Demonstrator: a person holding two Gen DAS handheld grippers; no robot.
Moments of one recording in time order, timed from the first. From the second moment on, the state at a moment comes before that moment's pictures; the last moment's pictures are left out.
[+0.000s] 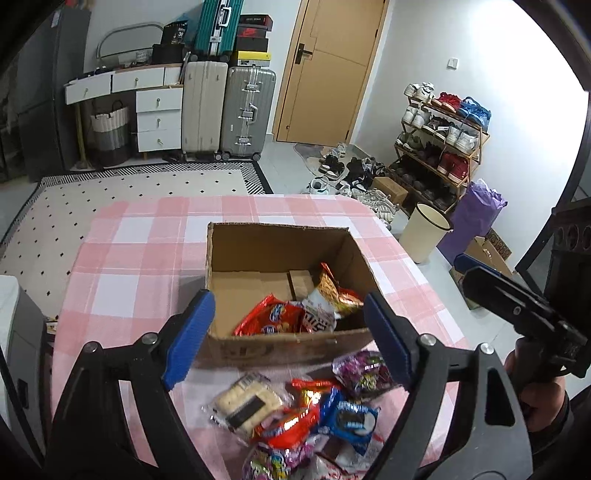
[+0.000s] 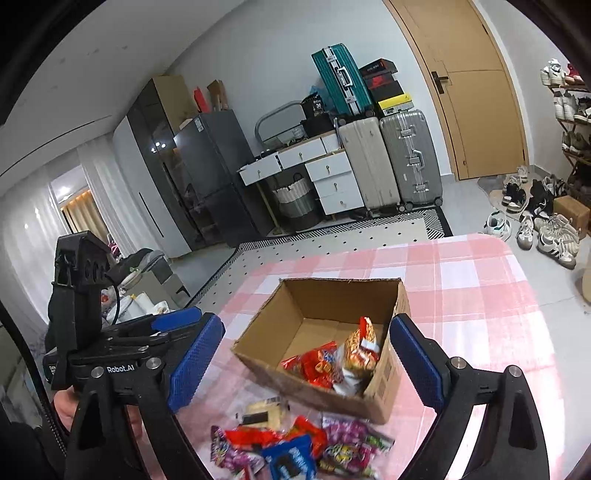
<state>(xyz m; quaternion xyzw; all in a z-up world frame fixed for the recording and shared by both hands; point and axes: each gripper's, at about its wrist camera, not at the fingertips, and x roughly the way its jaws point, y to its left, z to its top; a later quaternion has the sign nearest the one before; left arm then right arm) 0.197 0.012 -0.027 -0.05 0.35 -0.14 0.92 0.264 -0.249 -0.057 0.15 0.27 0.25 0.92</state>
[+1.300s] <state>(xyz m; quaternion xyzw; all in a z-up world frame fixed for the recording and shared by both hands) 0.035 0.020 -0.055 -0.06 0.35 -0.13 0.93 0.118 -0.238 -0.091 0.11 0.28 0.25 0.92</state>
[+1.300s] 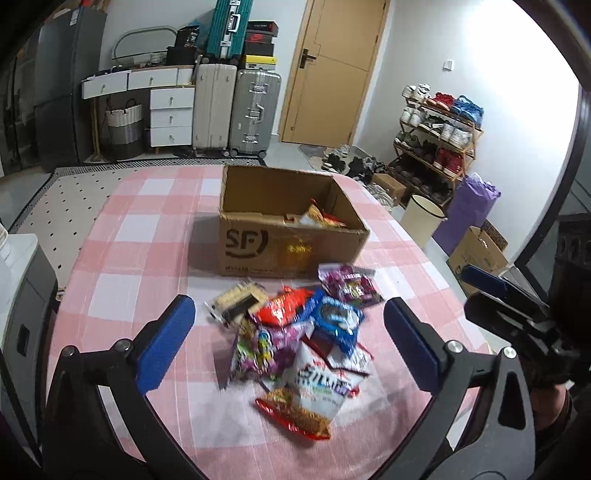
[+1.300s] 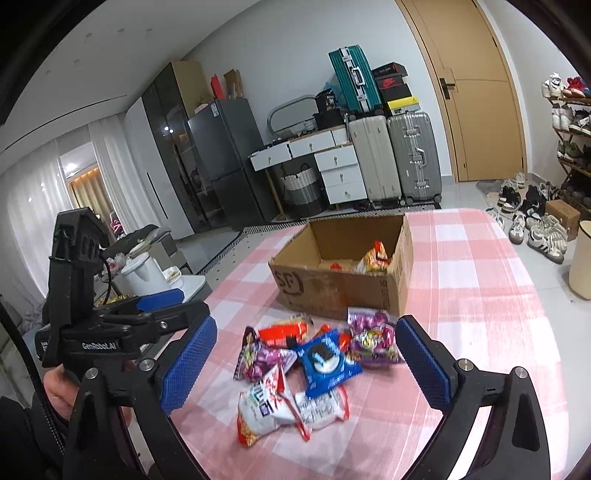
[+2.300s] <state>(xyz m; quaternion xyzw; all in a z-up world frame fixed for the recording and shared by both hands) 0.044 -0.033 -0.174 -0.04 0.47 -0.20 0.86 0.100 -0.260 -0.140 0.13 0.32 0.25 0.91</state>
